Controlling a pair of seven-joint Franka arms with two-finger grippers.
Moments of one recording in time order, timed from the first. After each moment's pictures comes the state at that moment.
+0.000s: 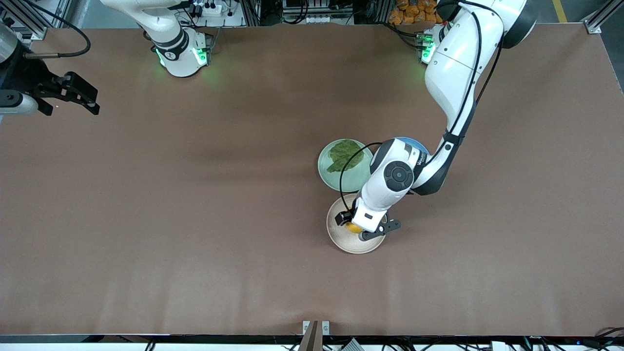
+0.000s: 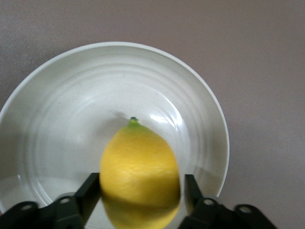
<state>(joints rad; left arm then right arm) -0.42 0.84 -0.15 -1.45 -0.06 2.47 -0.83 0.06 -0.05 0.05 -1.52 -0.02 1.48 0.09</state>
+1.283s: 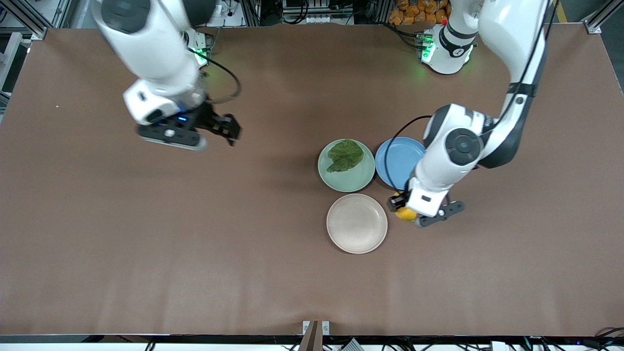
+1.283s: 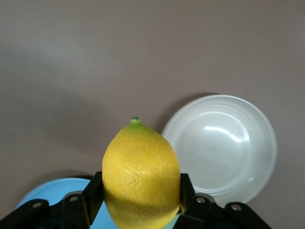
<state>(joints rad) -0.25 0.43 -0.13 -1.74 0.02 2.25 -0.74 0.52 0.21 0.05 -1.54 -0.02 1.80 0.84</state>
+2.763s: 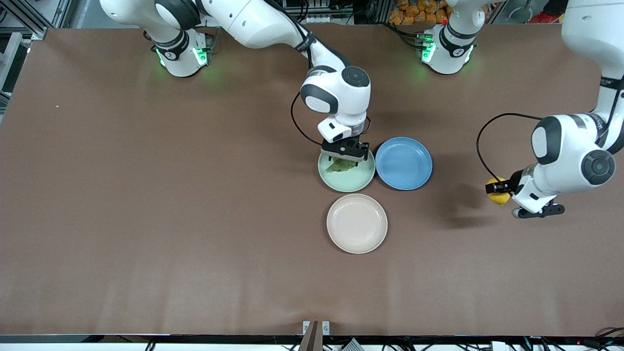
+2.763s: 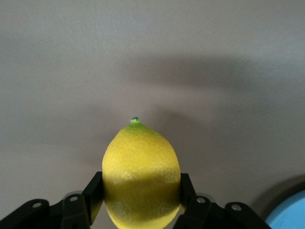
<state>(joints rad) 0.19 0.43 -0.12 -1.92 0.07 2.17 -0.08 0.95 0.91 0.04 -1.24 -0.34 2.25 1.41</state>
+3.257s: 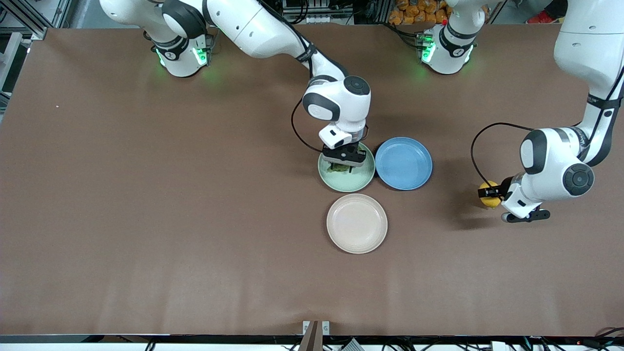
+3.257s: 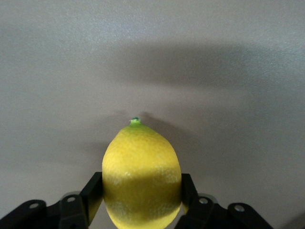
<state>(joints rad) 0.20 0.52 -0.13 -1.91 0.09 2.24 -0.08 0.95 0.96 0.04 -1.22 -0.40 2.25 1.41</state>
